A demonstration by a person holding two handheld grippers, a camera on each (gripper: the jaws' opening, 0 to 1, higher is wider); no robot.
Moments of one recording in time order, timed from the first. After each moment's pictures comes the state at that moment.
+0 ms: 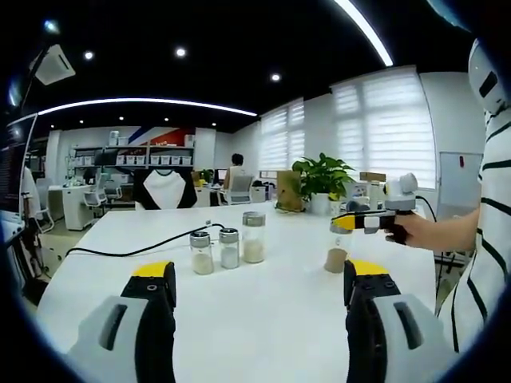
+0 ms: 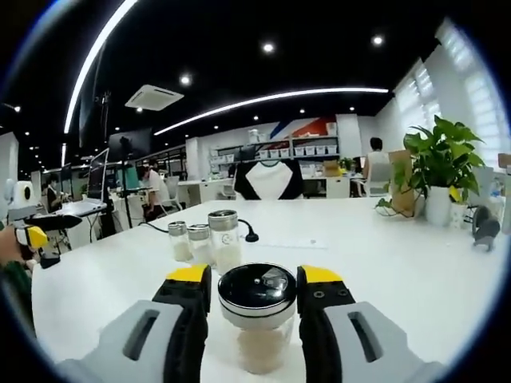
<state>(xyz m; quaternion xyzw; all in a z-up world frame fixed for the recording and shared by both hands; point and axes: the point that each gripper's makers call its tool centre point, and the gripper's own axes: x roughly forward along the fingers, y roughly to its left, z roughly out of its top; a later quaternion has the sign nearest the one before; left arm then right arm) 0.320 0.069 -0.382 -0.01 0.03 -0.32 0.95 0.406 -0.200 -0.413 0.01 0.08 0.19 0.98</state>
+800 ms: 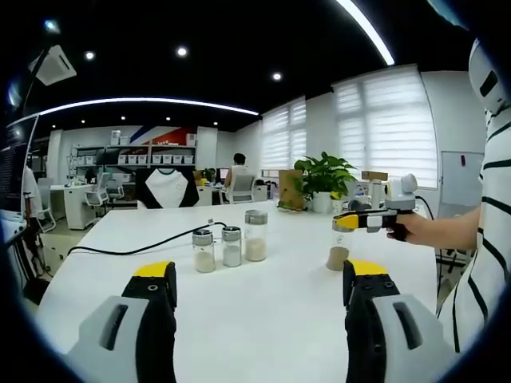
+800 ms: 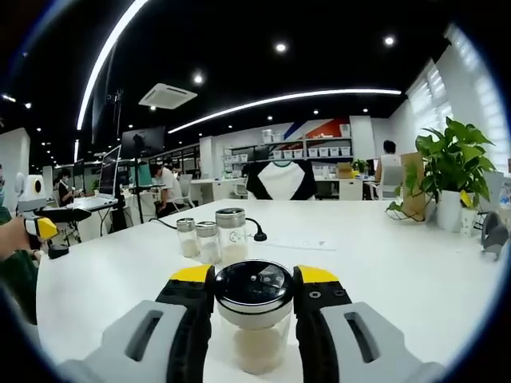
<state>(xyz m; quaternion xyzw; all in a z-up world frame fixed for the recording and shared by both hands) 0.321 0.070 -0.386 -0.01 0.03 -0.32 0.95 0.403 -0.200 -0.414 0.01 0.07 0.24 0.97</state>
